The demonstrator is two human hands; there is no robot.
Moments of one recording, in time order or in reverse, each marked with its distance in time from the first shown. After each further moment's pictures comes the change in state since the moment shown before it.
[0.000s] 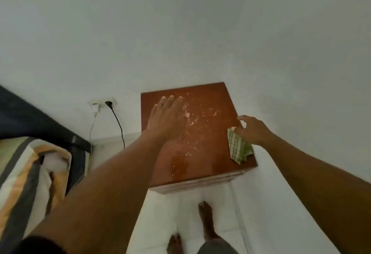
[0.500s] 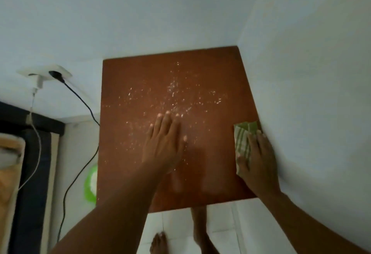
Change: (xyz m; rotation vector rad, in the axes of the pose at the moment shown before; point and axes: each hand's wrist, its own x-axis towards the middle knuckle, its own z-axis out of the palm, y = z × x) left_hand 0.095 -0.049 0.239 0.029 -0.155 -0.083; right_hand 0.132 0.163 0.161 -0.264 0.368 -0.173
